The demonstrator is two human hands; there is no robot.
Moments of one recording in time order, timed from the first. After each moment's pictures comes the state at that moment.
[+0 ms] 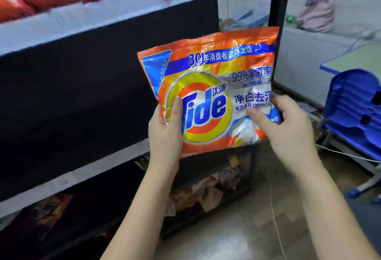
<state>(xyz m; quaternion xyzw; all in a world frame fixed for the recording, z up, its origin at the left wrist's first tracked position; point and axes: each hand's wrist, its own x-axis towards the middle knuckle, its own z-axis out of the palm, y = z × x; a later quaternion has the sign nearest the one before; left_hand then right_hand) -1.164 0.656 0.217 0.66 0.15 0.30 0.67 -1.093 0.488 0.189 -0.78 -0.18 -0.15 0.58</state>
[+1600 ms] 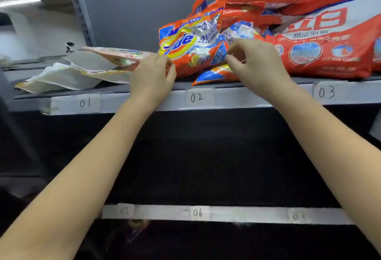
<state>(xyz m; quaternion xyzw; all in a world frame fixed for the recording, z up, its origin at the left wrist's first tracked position) -1.321 1.088 0.420 0.84 0.29 0.45 -0.11 -1.175 0.929 0.437 -0.72 -0.51 -0.28 0.38</state>
